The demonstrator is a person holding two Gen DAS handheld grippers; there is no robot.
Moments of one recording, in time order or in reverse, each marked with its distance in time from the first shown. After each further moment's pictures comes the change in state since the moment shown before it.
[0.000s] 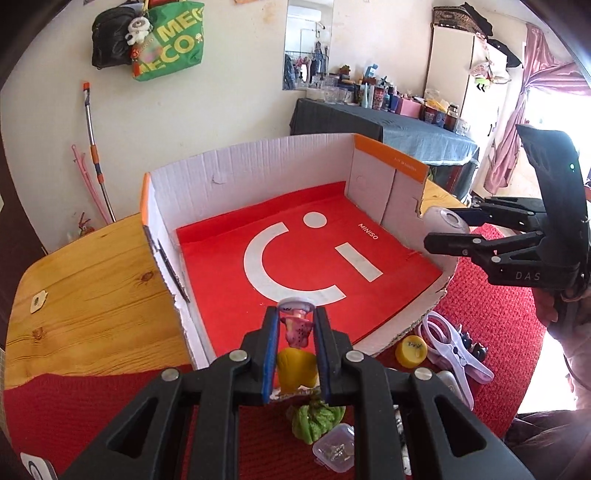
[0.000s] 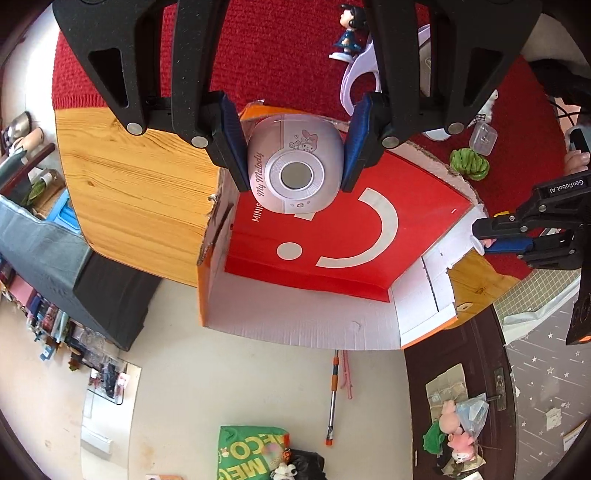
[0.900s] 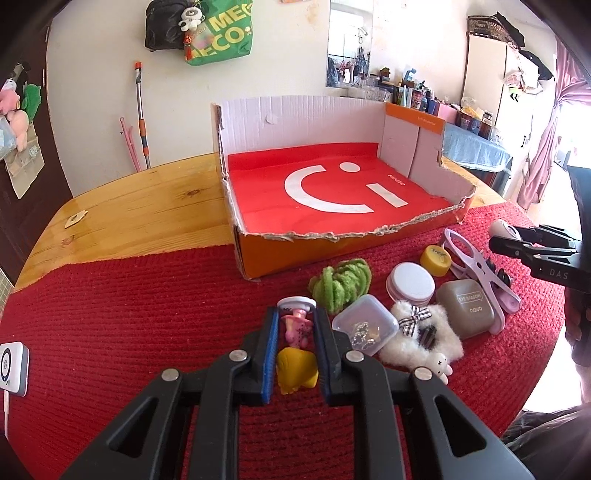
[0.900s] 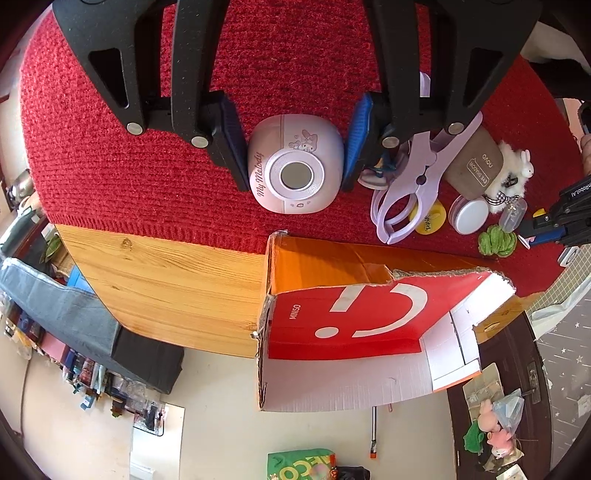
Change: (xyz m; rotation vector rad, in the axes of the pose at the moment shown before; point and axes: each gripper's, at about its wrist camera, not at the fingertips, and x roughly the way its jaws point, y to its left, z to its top) left arm -0.028 -0.005 -0.106 -0.106 -0.042 0.155; right arm -0.021 -0.001 -0.106 0.145 -0.003 -0.127
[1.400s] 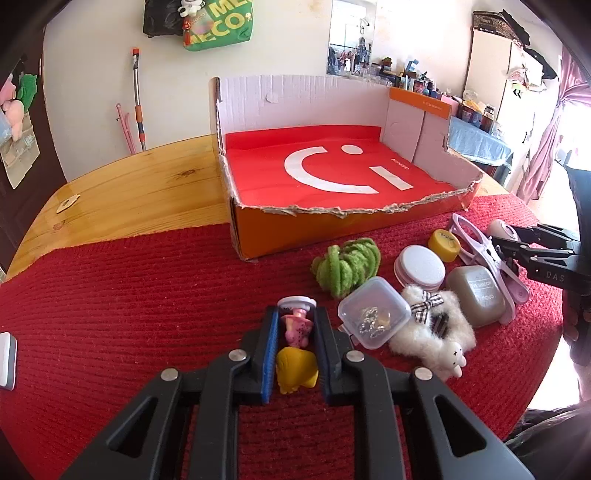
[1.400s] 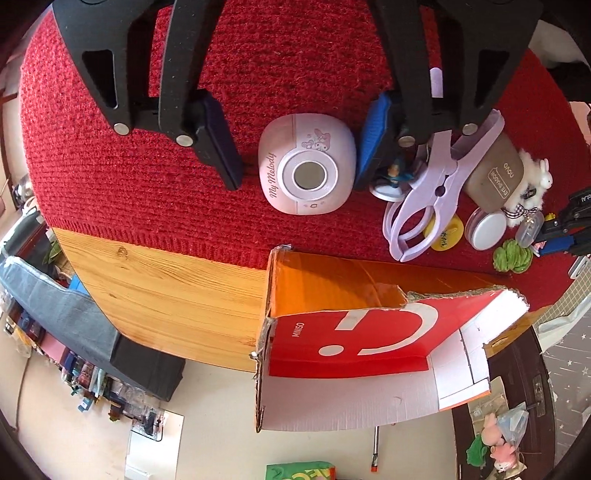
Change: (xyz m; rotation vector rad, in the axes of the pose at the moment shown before) left arm 0.014 0.006 -0.009 -0.015 0.053 -0.021; right arm 0.018 0.003 -0.006 -0.022 0.048 -0.009
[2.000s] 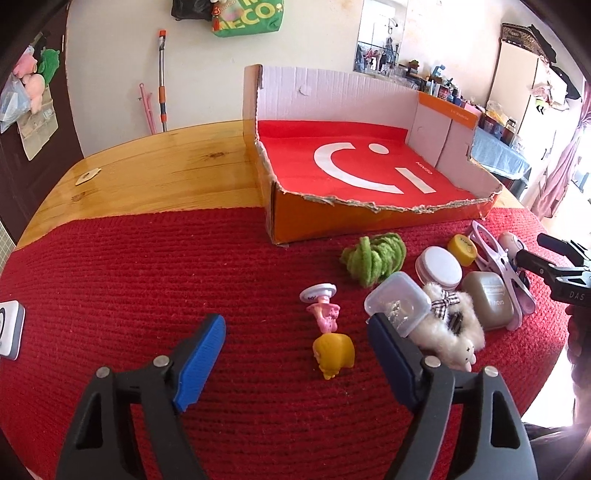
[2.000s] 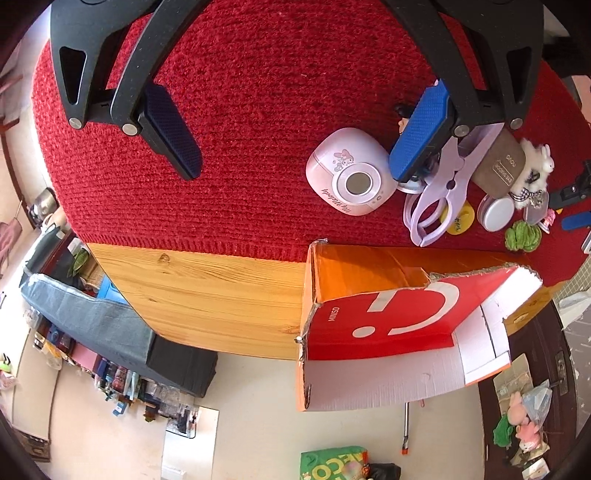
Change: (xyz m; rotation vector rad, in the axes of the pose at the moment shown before) left arm -0.005 0.015 -0.006 -0.093 0.030 0.038; right arm -0.016 -0.008 -0.004 0.049 -0.036 -0.098
